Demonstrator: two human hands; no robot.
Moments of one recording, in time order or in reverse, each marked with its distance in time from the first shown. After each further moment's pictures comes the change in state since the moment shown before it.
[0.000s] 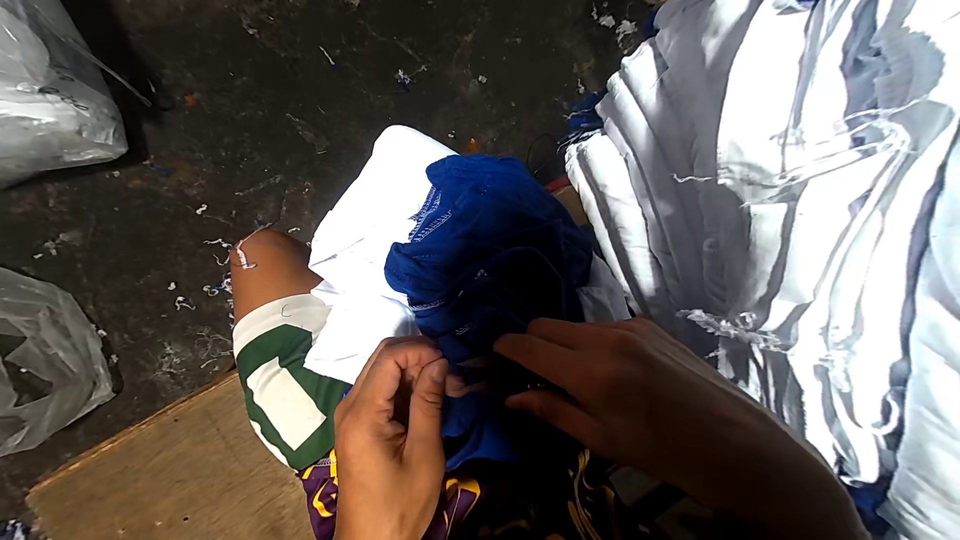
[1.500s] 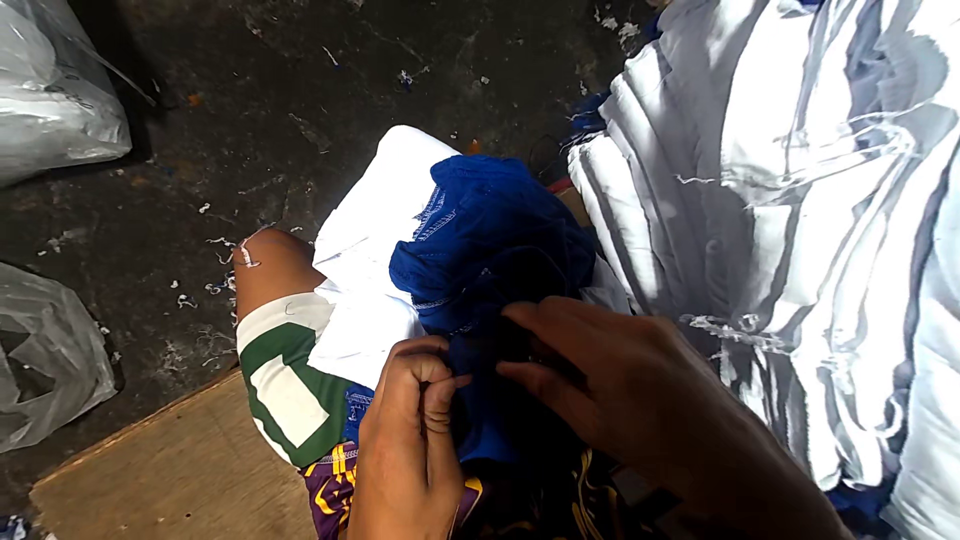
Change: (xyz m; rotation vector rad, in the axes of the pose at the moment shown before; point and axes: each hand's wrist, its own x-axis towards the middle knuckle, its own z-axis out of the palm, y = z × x) left_hand -0.007 -0.001 0.001 0.094 -0.066 0.084; right_hand 0.010 -0.015 -0.001 0.051 0.168 0.187
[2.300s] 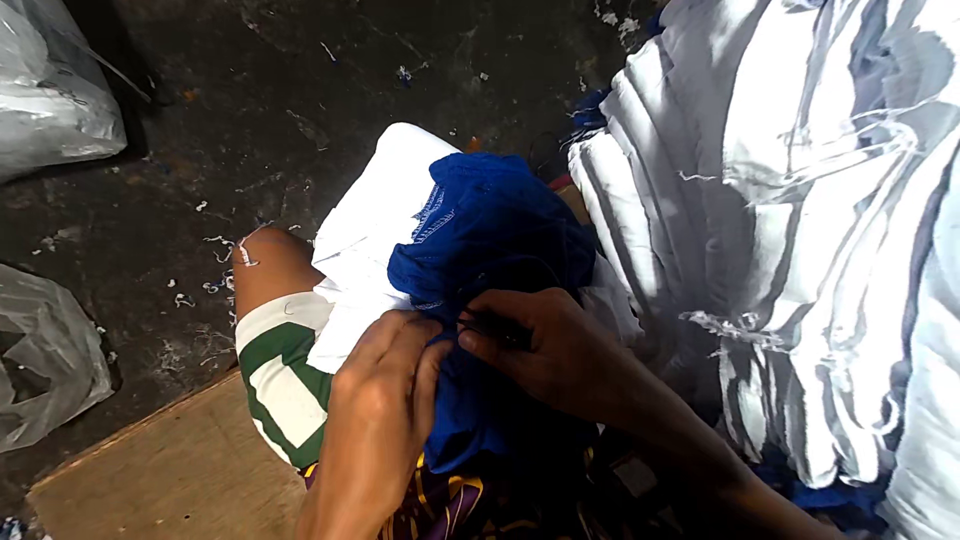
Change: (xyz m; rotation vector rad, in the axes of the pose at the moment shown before) left_hand 0.032 -0.008 -0.022 0.453 -0.096 0.180; right_hand 0.019 0.012 0.035 0.534 -0.160 0.127
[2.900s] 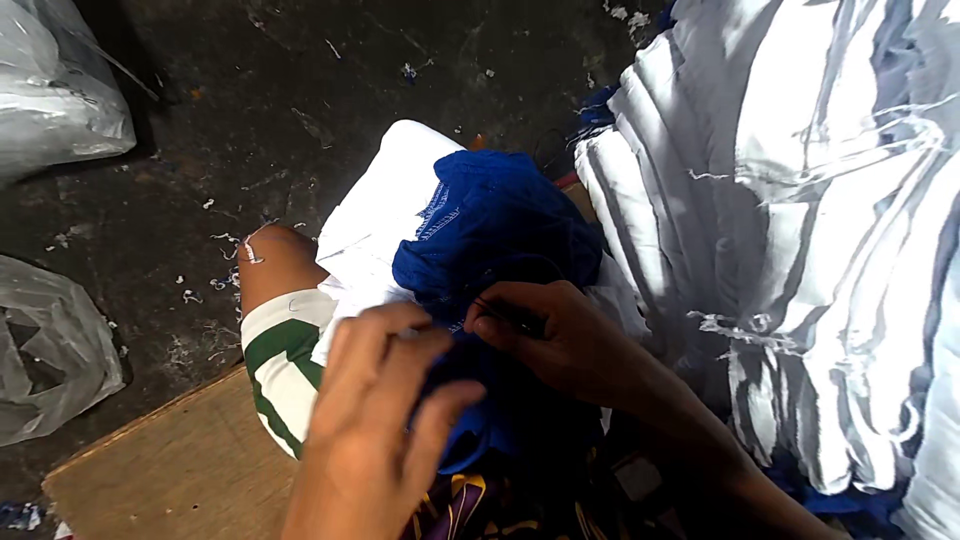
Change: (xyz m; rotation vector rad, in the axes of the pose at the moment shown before) left_hand 0.000 0.008 -0.025 -0.095 -0.044 0.041; right_hand 0.003 0.012 -0.007 0.145 -0.016 -0.039
